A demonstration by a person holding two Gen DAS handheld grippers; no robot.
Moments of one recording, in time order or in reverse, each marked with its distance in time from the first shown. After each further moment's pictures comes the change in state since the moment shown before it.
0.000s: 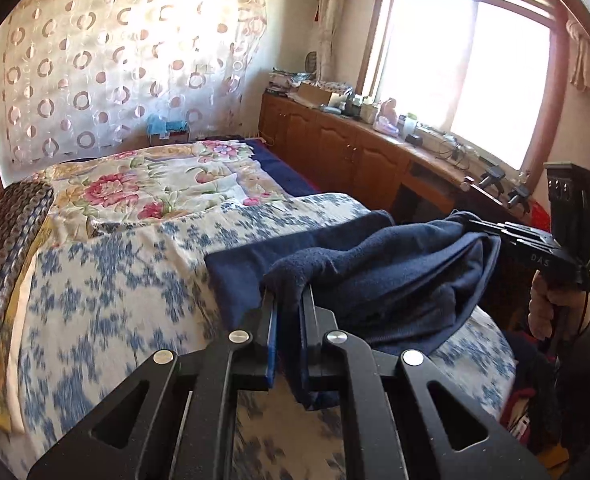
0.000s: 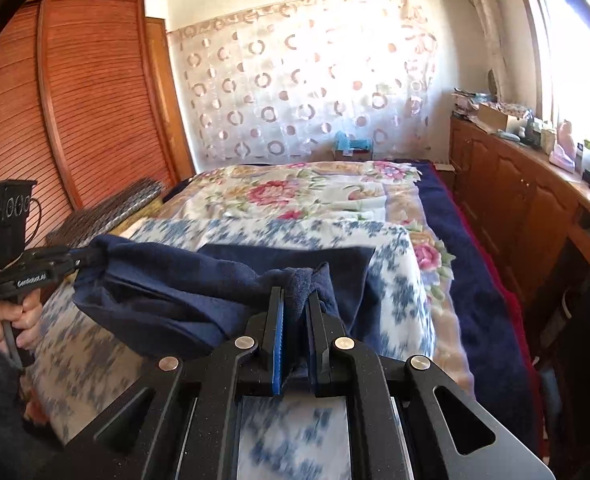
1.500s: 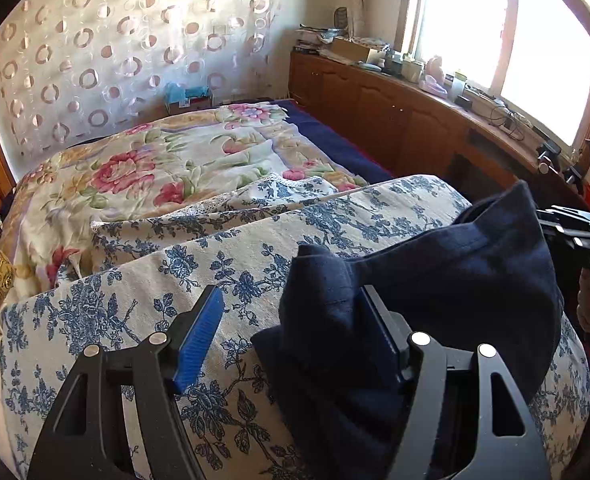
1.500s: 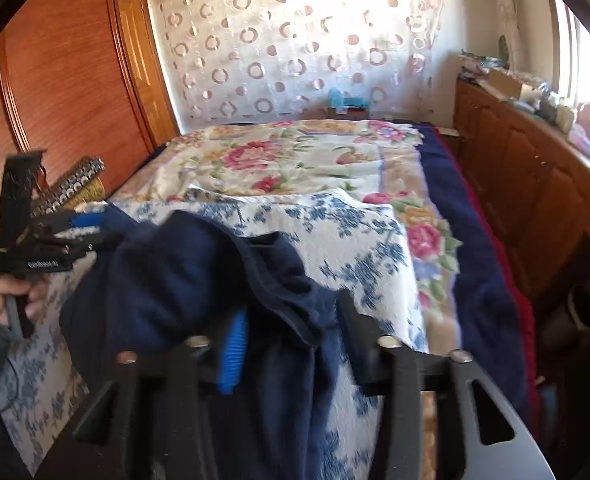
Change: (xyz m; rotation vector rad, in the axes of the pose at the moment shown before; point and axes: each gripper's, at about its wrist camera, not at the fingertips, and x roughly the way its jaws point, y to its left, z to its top) left arm 0.140 0.051 0.042 0.021 0.147 0.116; right arm 0.094 -0.038 0.048 -0.001 0.154 0.017
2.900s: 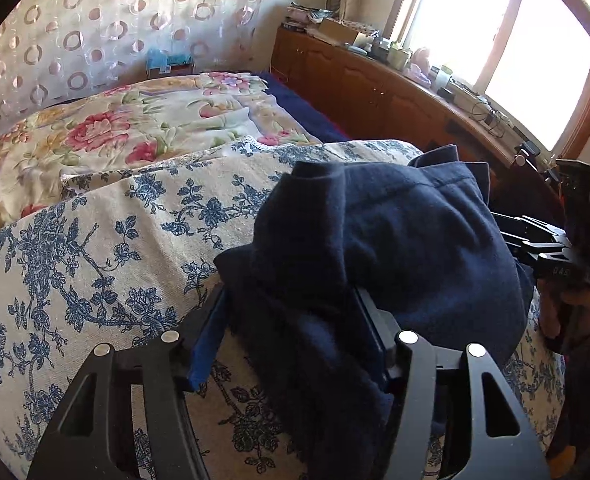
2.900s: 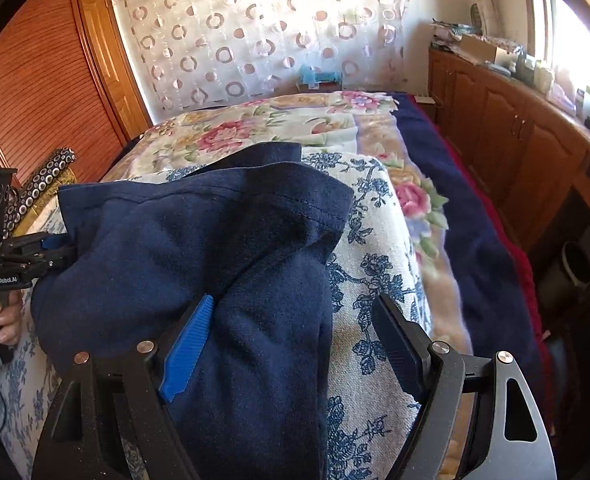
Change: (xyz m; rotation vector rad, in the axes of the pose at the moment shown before) left arm 0.006 -0.002 -0.031 -0.067 0.089 -0.125; right arm 0.028 -0.013 -0.031 0.101 0.076 -0.080
